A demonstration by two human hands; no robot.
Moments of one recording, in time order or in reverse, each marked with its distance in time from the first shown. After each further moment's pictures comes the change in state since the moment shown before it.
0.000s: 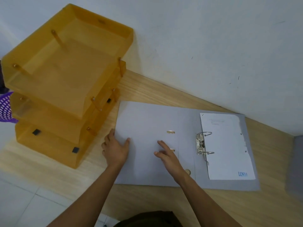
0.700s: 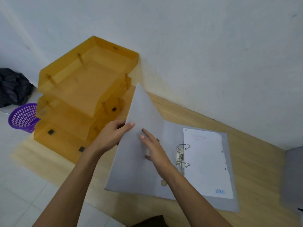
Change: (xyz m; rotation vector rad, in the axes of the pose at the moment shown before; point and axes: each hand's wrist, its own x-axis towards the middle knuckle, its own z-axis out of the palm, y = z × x) left_hand -0.071 0.091 -0.135 -0.320 -0.421 0.393; right_hand -0.074 -0.082 0.027 0.164 -0.087 -0.218
